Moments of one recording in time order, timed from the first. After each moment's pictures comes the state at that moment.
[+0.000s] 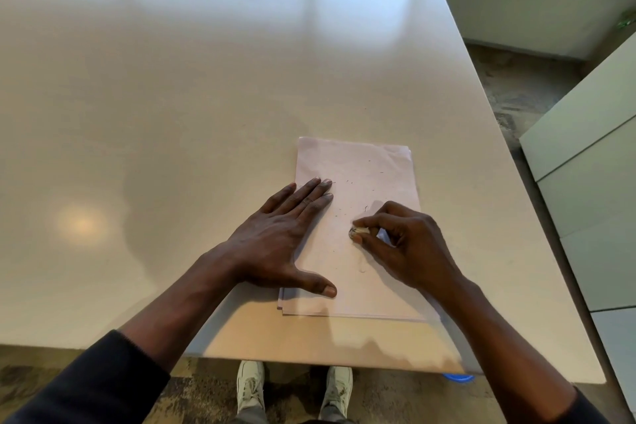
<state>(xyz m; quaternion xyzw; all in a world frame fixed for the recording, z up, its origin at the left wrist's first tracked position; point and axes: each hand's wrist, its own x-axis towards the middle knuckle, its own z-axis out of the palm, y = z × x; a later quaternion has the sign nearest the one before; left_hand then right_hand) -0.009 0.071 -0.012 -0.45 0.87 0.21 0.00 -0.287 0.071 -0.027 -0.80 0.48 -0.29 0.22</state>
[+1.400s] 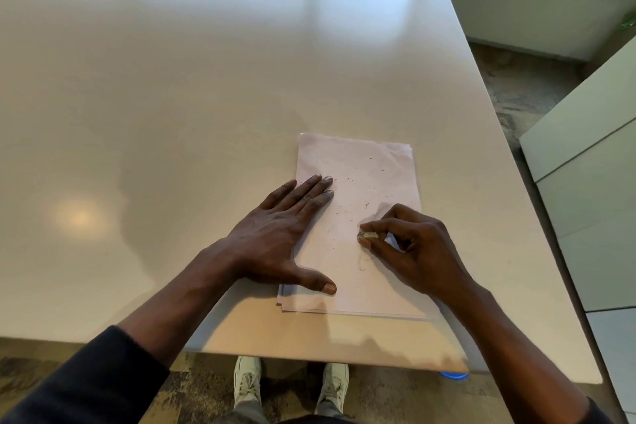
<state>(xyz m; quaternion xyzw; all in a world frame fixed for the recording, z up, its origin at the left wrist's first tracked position) -0.010 0.071 -0.011 -0.45 0.87 0.20 0.01 -0.303 0.075 -0.030 -0.81 0.45 -0.29 0.23</state>
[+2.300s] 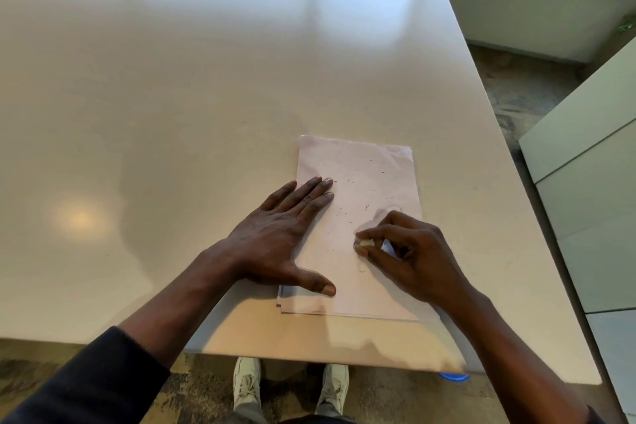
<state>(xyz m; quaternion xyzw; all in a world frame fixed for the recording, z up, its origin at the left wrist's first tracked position) -0.010 0.072 -0.012 -0.45 0.87 0.21 0.00 -0.299 0.082 -0.029 -0.82 0.43 -0.28 0.25</state>
